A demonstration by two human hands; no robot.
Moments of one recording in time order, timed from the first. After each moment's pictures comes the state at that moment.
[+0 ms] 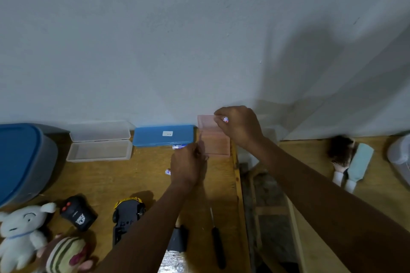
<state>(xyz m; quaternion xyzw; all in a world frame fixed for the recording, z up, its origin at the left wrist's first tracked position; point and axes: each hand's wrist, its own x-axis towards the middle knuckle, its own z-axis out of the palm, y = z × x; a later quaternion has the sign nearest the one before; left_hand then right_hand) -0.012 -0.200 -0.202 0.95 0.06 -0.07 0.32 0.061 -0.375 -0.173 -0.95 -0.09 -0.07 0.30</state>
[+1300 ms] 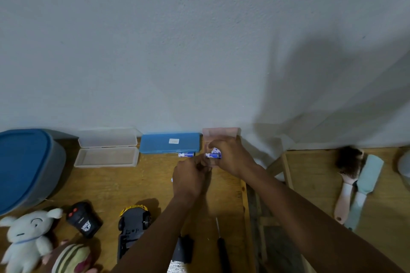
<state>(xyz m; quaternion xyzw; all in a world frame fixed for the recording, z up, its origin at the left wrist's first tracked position) -0.020 -0.188 -0.209 0.94 0.06 -0.06 0.32 0.034 -0.342 -0.225 -0.94 -0.11 0.11 0.30</state>
